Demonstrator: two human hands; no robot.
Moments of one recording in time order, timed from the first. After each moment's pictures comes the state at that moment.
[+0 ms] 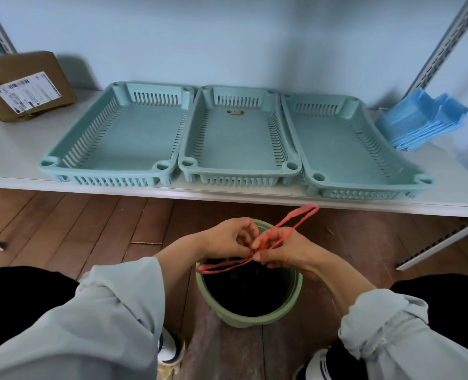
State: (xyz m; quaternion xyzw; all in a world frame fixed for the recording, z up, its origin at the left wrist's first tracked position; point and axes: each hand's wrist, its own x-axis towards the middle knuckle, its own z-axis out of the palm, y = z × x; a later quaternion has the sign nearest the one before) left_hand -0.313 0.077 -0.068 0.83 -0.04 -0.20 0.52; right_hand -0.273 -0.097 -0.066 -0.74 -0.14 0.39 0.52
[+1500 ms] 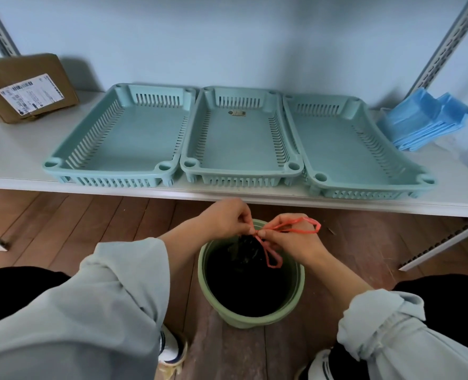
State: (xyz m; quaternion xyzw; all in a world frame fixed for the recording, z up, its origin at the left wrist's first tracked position) left_hand -0.291 0.084 -0.038 0.95 -0.03 -0.11 0.29; right_hand -0.269 -0.090 -0.060 -0.78 -0.12 0.20 0.58
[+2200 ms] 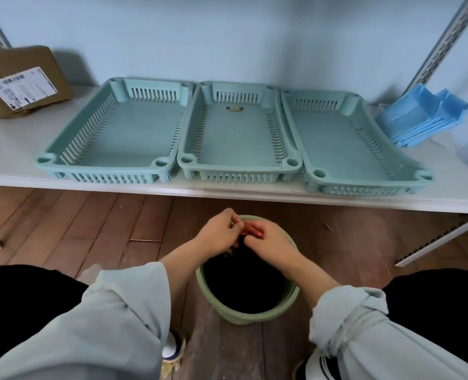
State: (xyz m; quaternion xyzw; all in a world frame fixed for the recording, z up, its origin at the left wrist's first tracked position) left_hand -0.308 0.075 -0.085 0.87 0.14 -0.08 0.46; right_hand -0.278 -0.060 -0.091 -0.83 -0.19 0.23 0.48
